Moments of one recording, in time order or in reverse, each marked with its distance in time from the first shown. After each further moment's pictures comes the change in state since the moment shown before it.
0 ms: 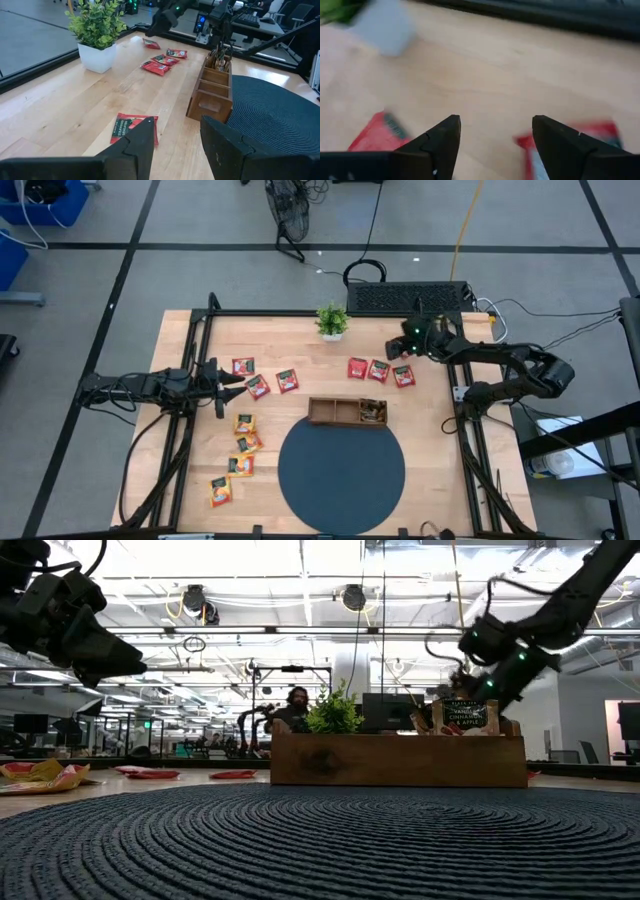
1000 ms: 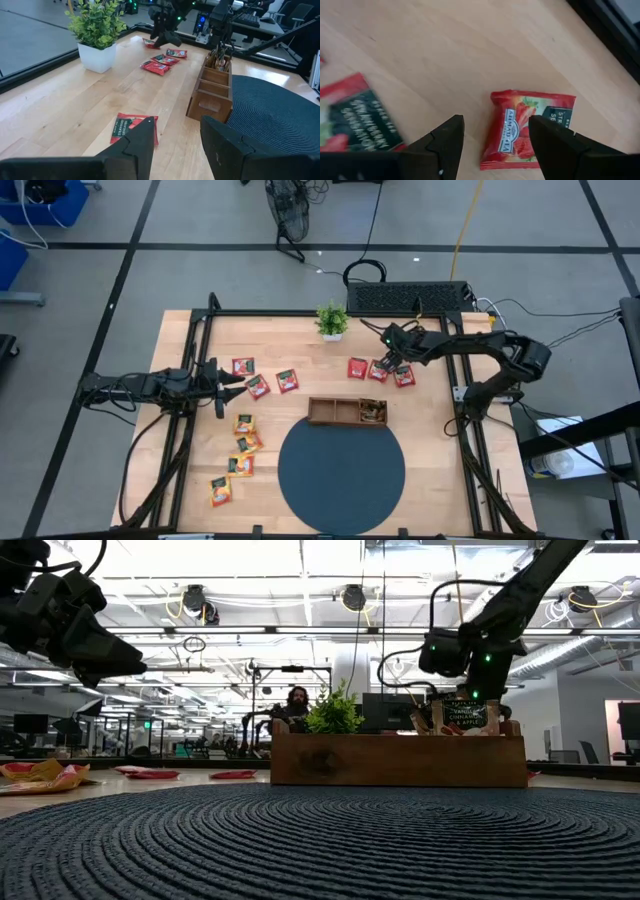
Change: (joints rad) left arm 0.000 0.000 0.000 0.000 0.000 0.000; right arm 0.208 0.214 0.247 -0.492 0.409 -0.175
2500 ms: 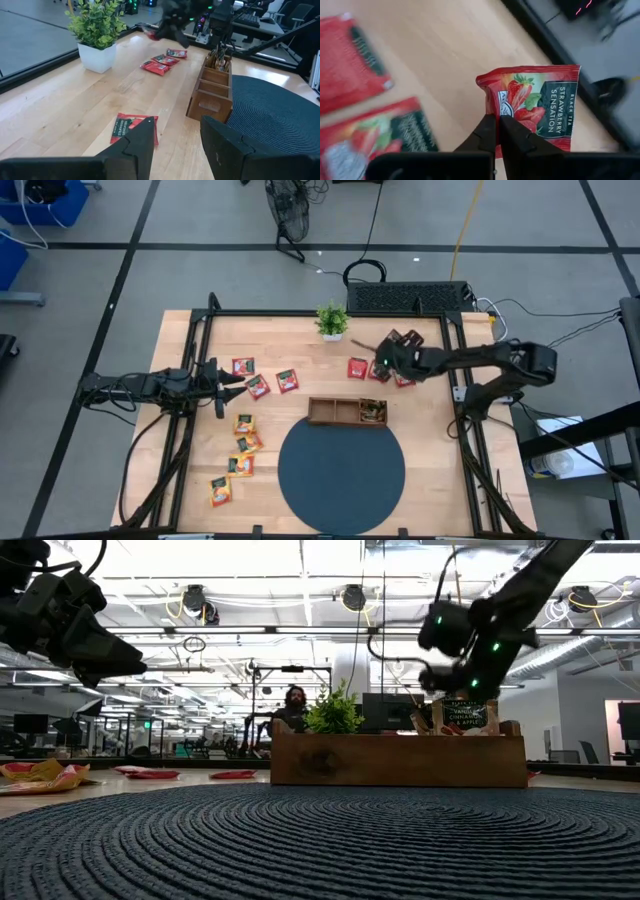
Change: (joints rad) left arm 0.000 0.000 0.000 0.000 0.000 0.000; right arm 0.233 -0.075 -0.054 0.124 0.255 -0.047
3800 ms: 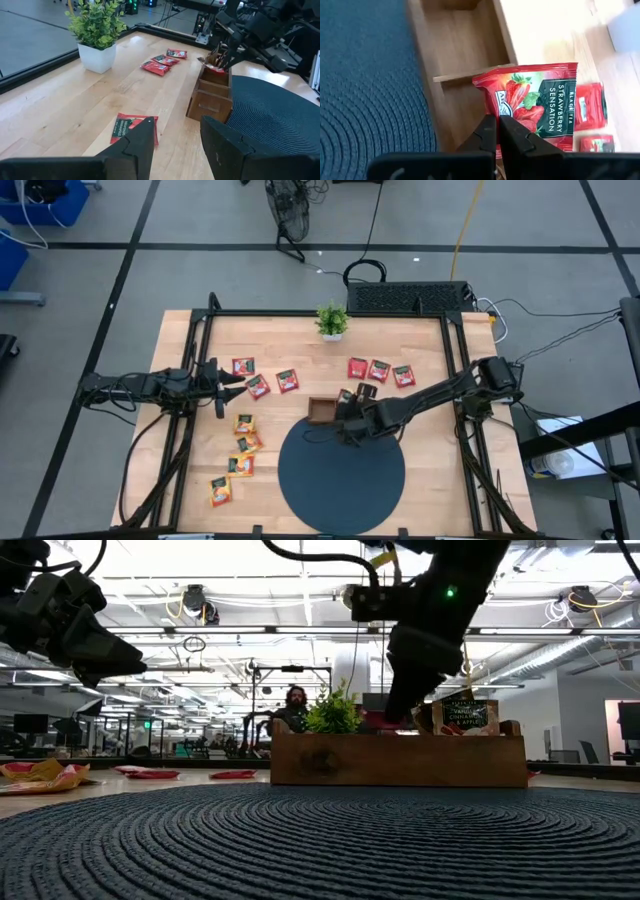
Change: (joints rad) left arm 0.000 0.000 0.000 0.000 0.000 0.000; right arm 0.619 0.373 0.598 -0.455 -0.118 0.305
